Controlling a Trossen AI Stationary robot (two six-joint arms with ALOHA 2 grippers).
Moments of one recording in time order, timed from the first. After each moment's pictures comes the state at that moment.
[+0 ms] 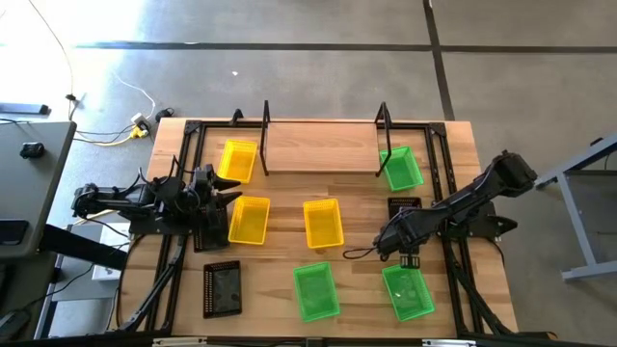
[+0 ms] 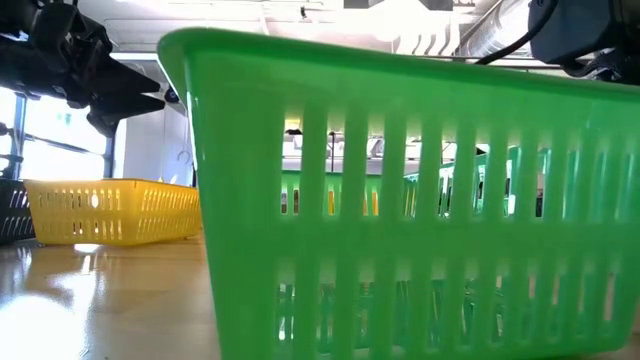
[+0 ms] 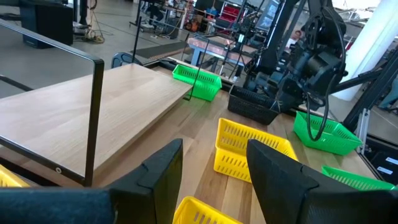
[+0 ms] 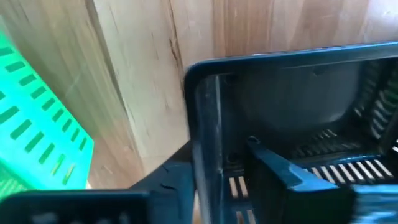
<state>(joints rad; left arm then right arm) 0.06 0.01 0.08 -0.19 -0.30 -0.31 0.43 1.49 0.80 -1.03 -0.05 0.50</state>
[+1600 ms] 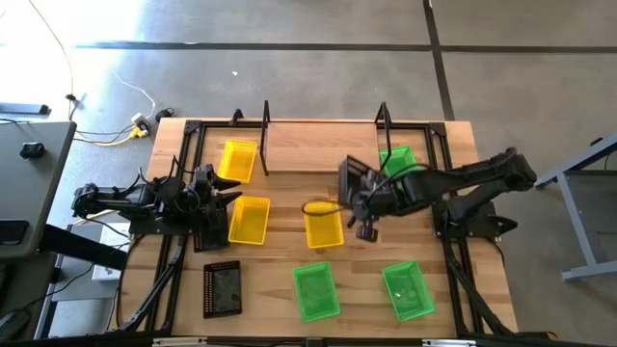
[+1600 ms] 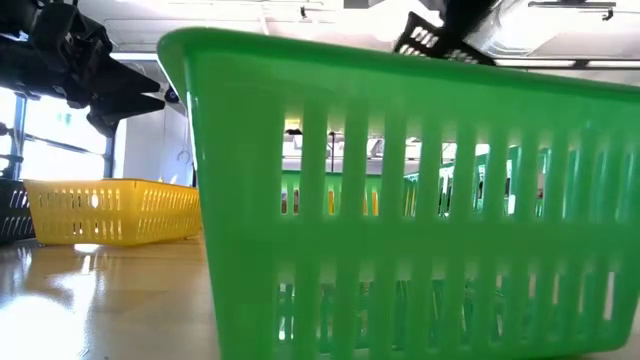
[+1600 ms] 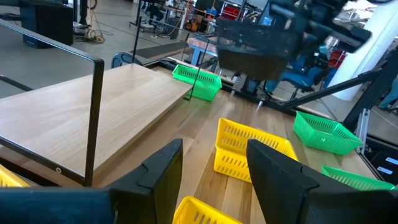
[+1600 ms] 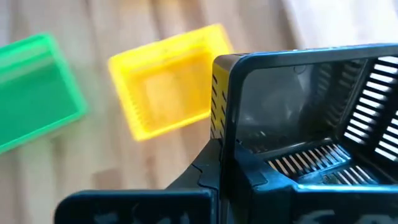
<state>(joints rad) 0.07 0.01 0.08 -0.19 -0.30 -0.31 0.23 1.48 1.42 -1.07 0.31 0.36</state>
